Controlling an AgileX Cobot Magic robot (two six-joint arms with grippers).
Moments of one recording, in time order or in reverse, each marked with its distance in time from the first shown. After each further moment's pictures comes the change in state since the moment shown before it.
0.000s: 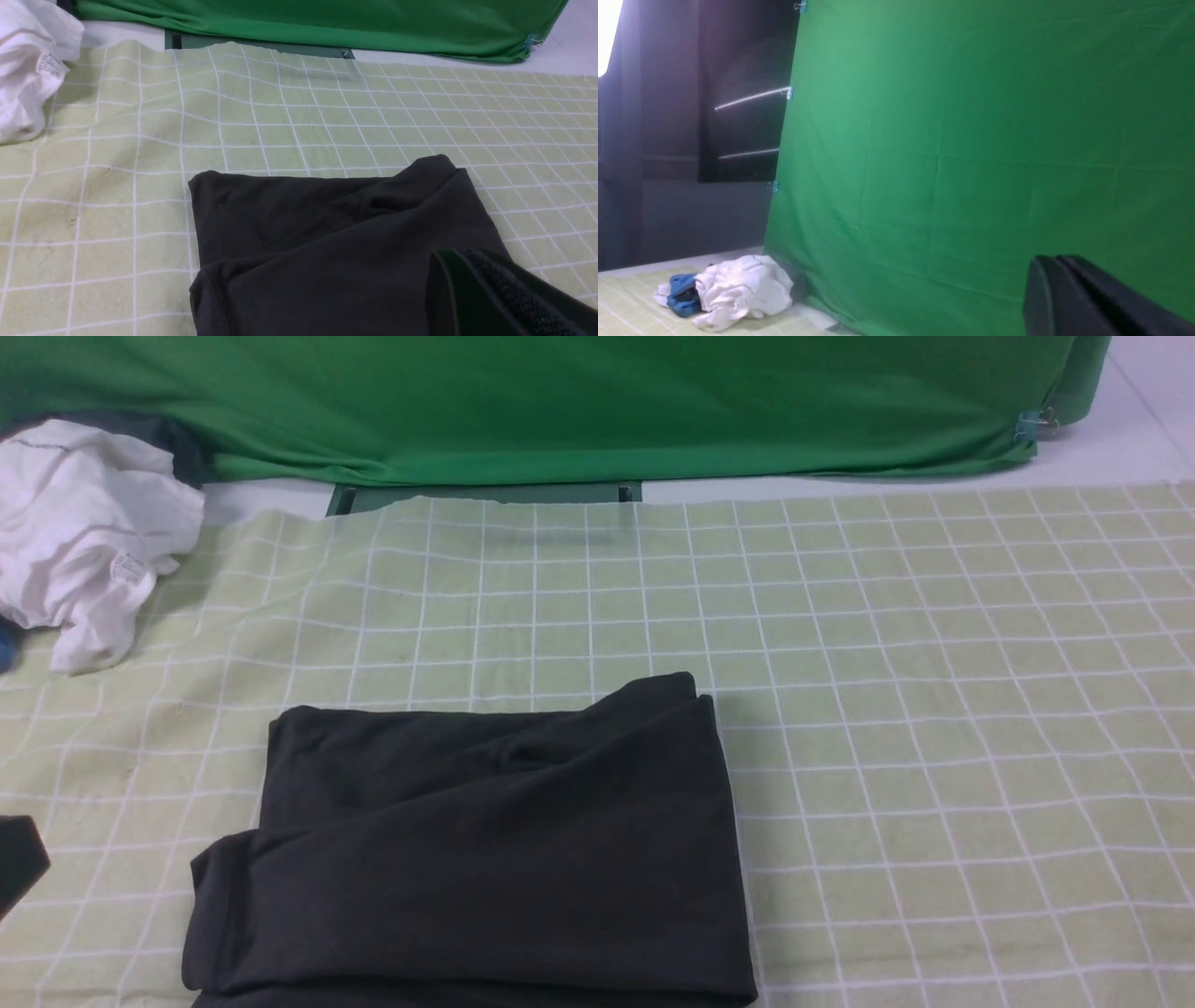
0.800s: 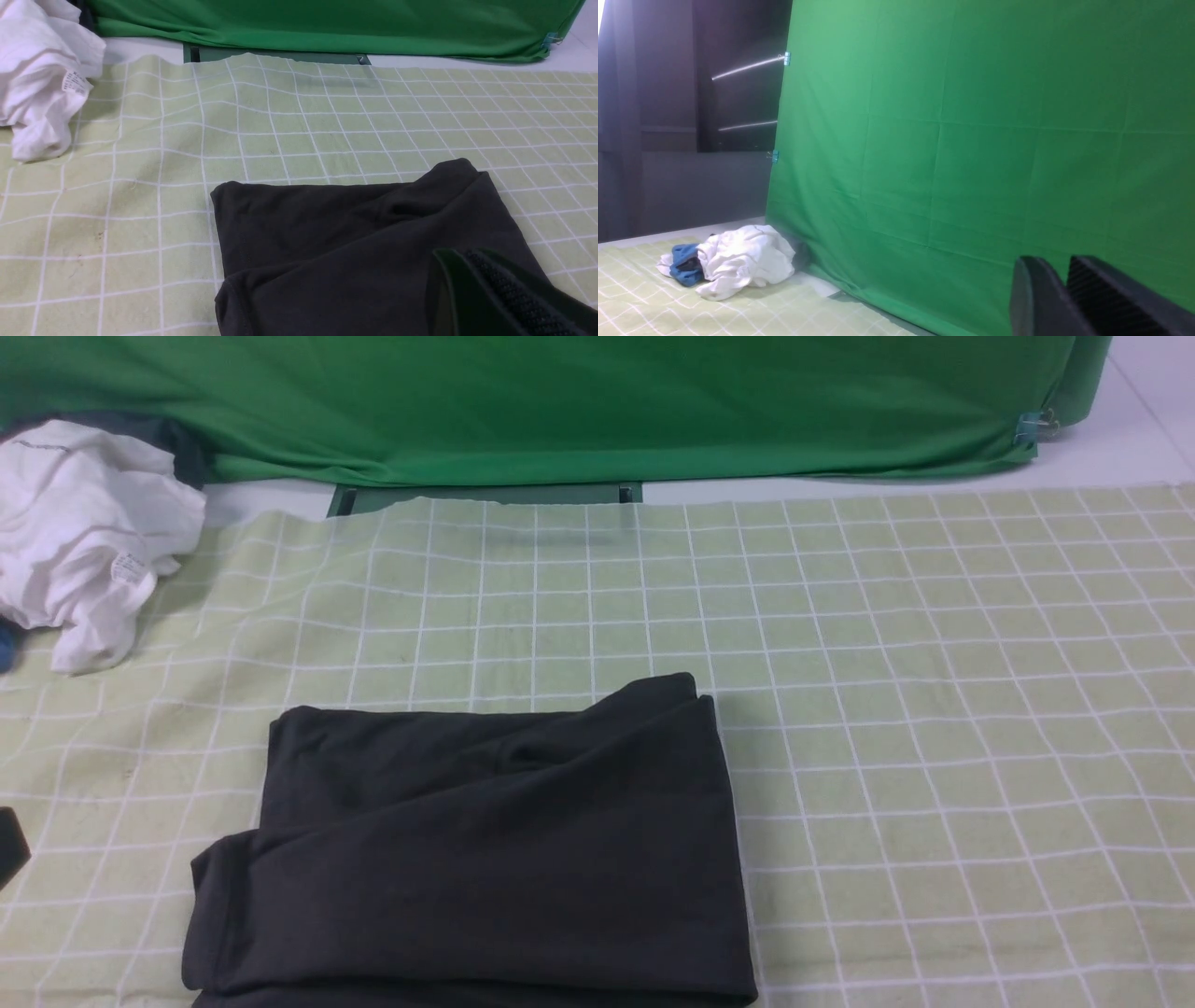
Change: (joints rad) right arm 0.000 -0.001 0.005 0.005 0.055 0.001; left arm 0.000 0.000 0.000 0.039 -0.014 0.018
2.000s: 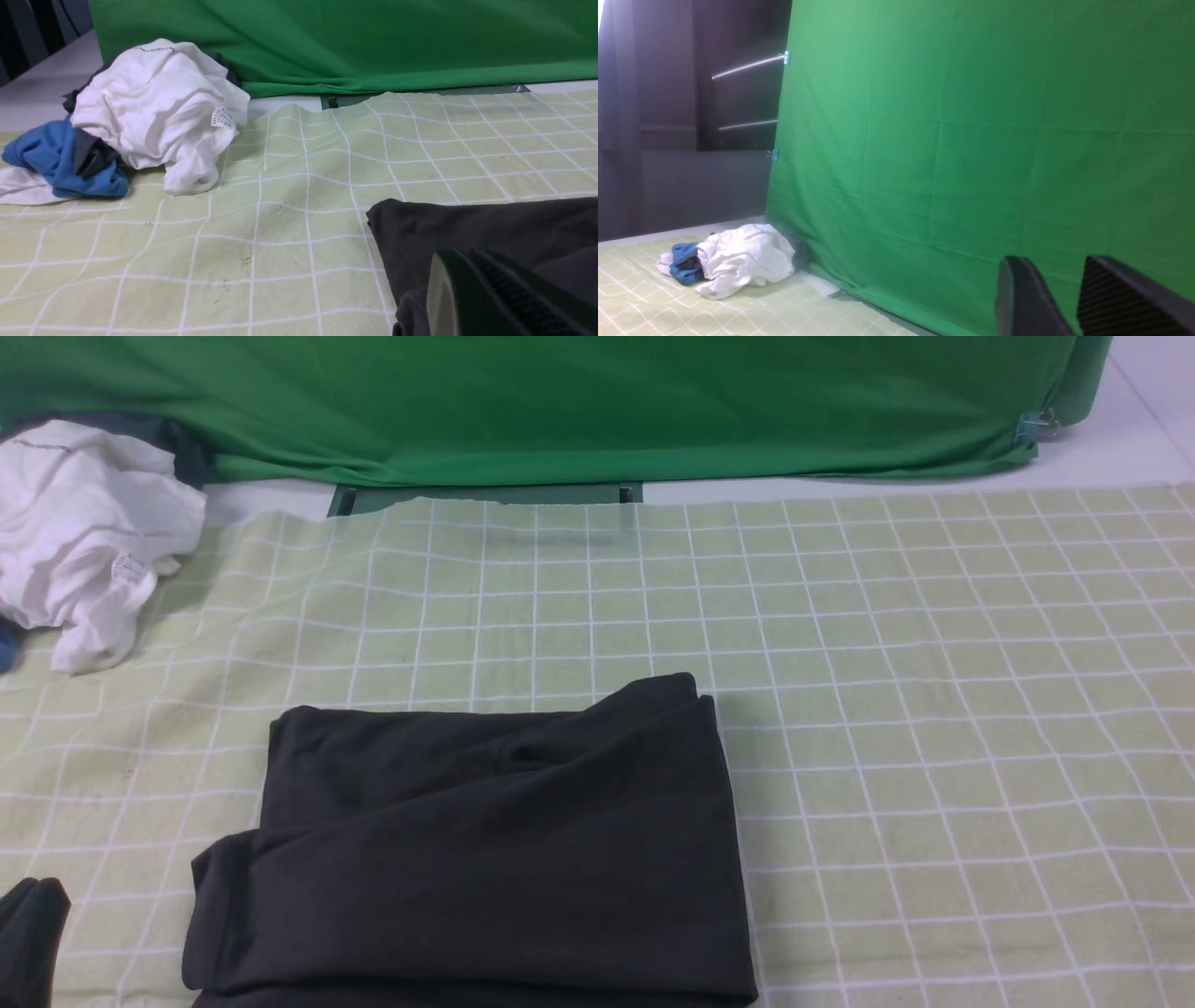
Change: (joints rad) right arm 0.000 0.000 0.000 0.001 0.002 0.000; left arm 0.105 -0.274 0.637 0.201 -0.618 0.050
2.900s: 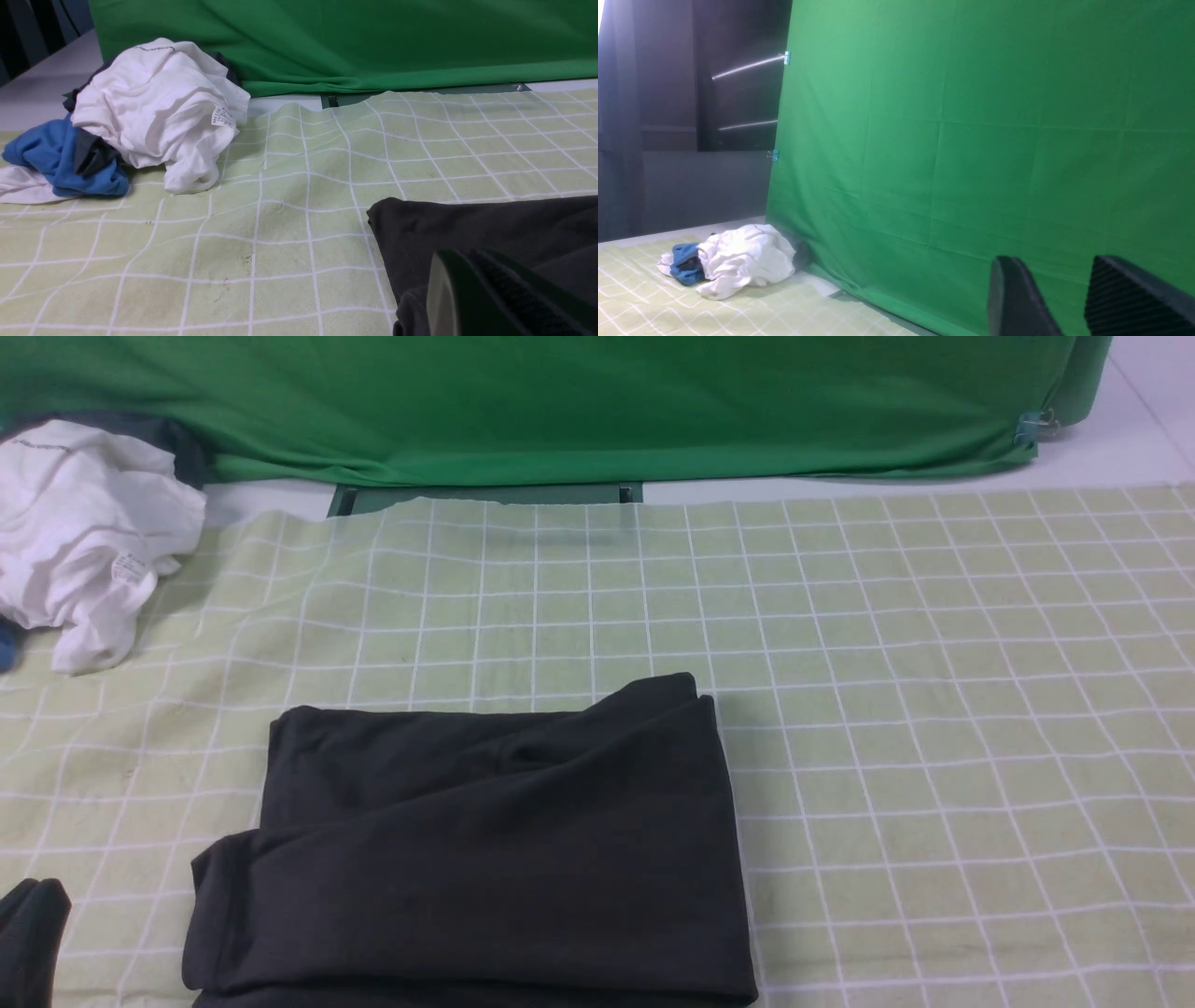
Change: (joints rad) right arm 0.000 0.000 0.000 0.000 0.000 0.001; left arm 0.000 0.000 0.000 0.003 0.003 -0.001
